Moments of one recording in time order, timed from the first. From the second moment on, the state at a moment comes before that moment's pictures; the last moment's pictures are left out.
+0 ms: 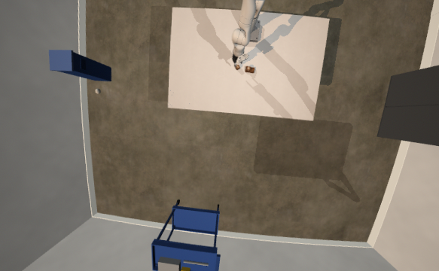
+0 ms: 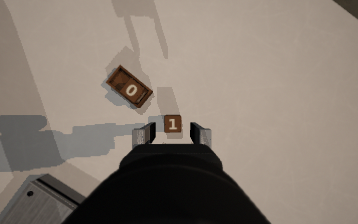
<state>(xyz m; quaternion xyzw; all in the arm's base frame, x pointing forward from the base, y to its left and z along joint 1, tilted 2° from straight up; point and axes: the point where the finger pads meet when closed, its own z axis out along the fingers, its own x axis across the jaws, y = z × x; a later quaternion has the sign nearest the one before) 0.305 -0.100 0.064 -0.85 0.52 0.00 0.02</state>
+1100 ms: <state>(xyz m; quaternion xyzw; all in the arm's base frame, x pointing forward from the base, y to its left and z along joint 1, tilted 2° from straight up) 0.307 -0.097 0.065 -0.86 0.51 0.00 0.02</state>
